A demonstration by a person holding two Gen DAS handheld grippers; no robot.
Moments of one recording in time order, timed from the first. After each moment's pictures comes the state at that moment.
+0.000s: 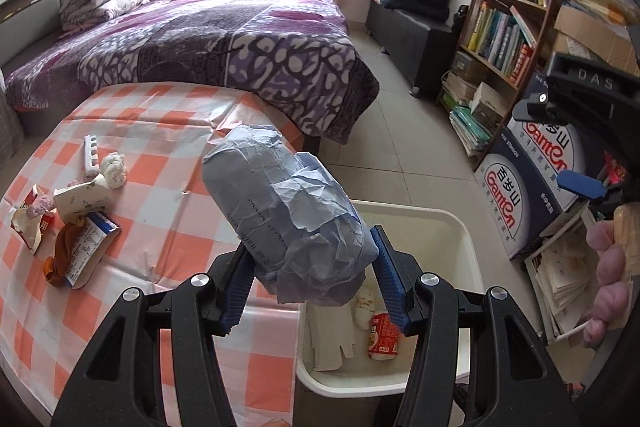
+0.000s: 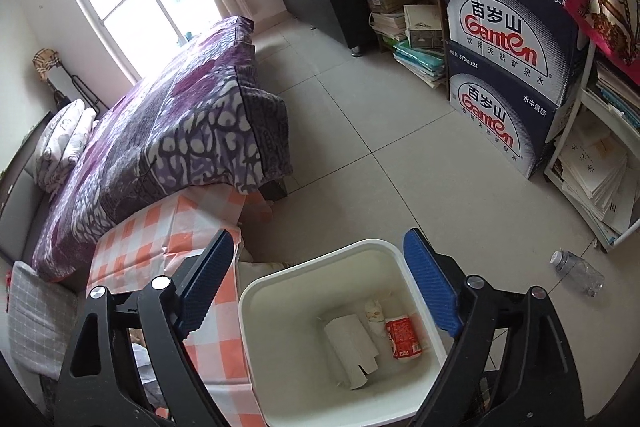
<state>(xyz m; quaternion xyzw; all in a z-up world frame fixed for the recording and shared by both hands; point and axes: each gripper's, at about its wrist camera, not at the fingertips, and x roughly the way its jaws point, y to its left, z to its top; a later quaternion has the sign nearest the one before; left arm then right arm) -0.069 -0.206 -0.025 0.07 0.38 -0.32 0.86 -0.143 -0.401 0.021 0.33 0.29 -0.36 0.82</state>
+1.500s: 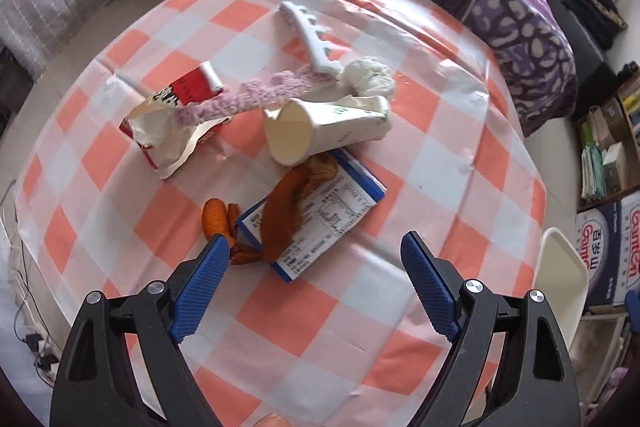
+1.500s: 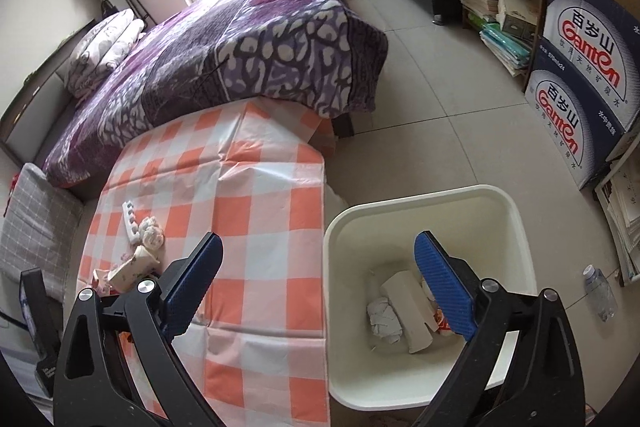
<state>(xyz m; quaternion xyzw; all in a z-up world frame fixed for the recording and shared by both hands) 0.096 -0.021 -0.075 -0.02 0.58 -0.09 0.81 -0.052 -0.298 -0.010 0.26 0.40 -0.25 0.84</state>
